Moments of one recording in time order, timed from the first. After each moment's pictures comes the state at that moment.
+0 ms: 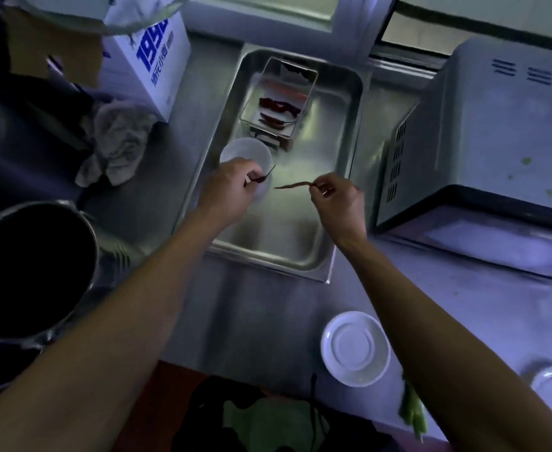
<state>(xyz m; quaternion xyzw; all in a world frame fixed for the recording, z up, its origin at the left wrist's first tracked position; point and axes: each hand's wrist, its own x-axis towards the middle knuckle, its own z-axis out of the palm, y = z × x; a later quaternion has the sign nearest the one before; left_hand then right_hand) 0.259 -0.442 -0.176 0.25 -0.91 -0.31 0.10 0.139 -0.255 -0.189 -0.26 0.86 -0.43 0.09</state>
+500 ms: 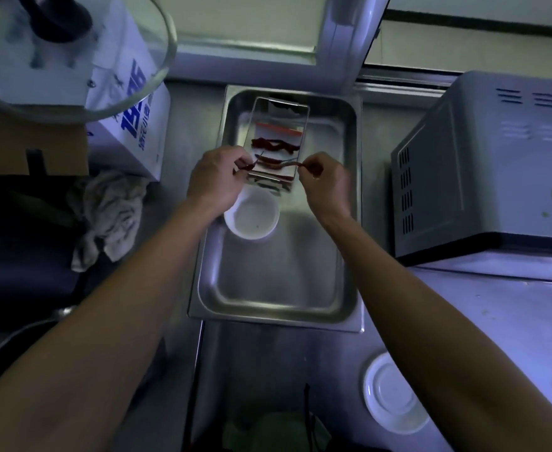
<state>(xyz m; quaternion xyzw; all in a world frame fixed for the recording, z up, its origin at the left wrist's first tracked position) 0.175 -0.561 -0.163 0.21 -0.93 -0.30 0.09 0.072 -0.375 -0.195 -0.15 0.86 -0.47 0.08</state>
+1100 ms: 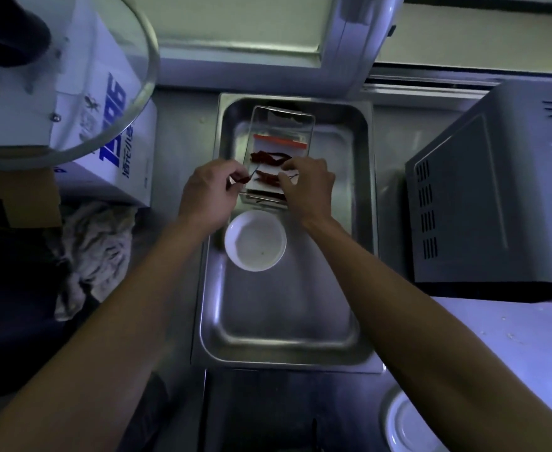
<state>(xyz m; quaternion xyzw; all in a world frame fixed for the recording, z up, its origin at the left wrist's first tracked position) 0.145 -0.602 -0.198 0.16 -0.93 -0.33 0.09 0.036 -0.442 -0.233 -0.20 0.92 -0.33 0.06</state>
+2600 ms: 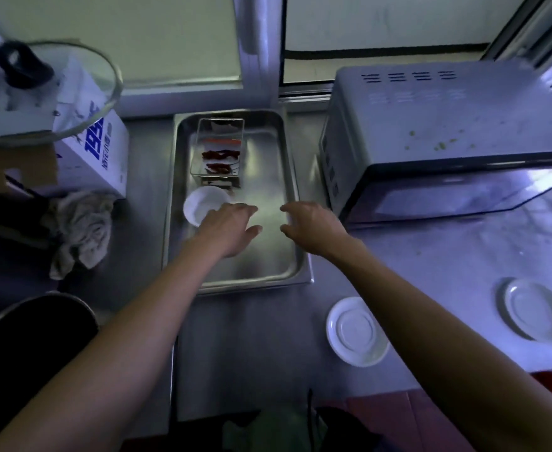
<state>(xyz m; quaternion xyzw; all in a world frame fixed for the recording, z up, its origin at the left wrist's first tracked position) 0.238 -0.417 -0.147 0.05 -0.98 -0.12 -0.15 0.170 -0.221 -0.132 -0.30 0.93 -0.14 0.18</state>
